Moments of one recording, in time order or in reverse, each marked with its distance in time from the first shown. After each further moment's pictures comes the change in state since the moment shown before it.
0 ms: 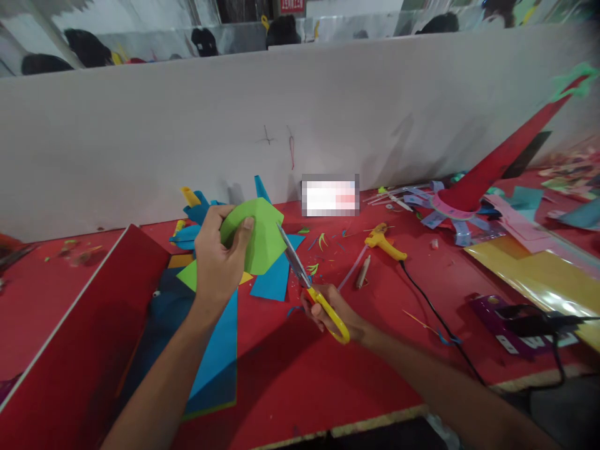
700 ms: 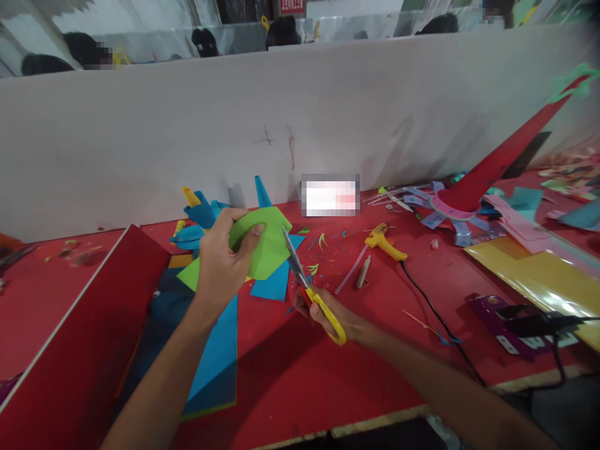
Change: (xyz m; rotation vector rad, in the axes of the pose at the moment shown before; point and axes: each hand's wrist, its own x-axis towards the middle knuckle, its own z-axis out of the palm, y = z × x) left_hand 0.000 0.003 -0.004 0.051 -0.116 0.094; right_hand 0.003 -0.005 0.006 -0.101 -0.017 -0.118
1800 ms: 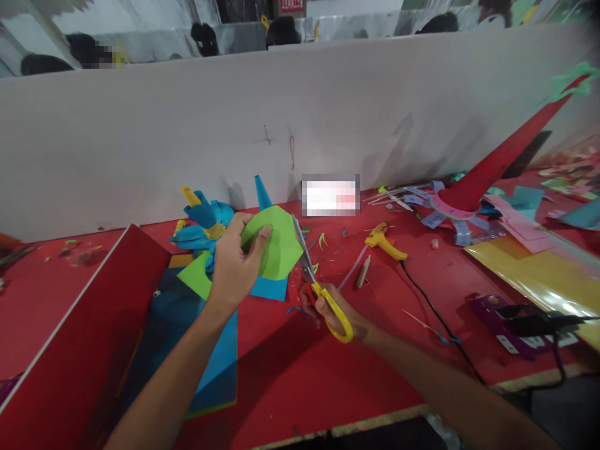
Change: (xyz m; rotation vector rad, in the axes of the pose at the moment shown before) left_hand -0.008 0.000 0.015 -0.100 -0.048 -0.115; right_hand 0.002 0.005 -0.004 0.102 0.021 -0.045
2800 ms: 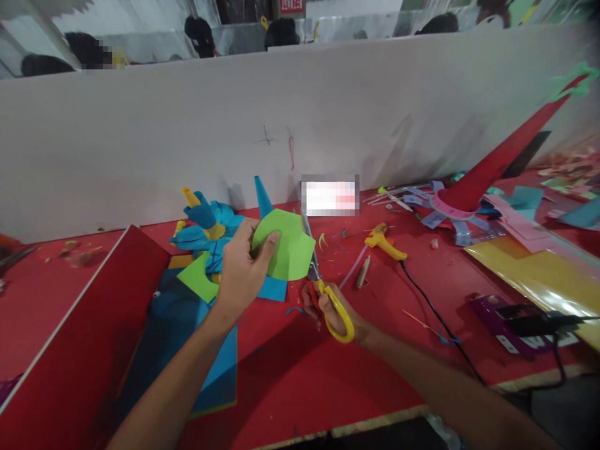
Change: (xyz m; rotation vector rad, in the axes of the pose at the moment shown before) left_hand -0.007 0.005 0.008 -0.083 -0.044 -0.062; right_hand 0.000 0.004 0.003 0.029 0.050 -0.040
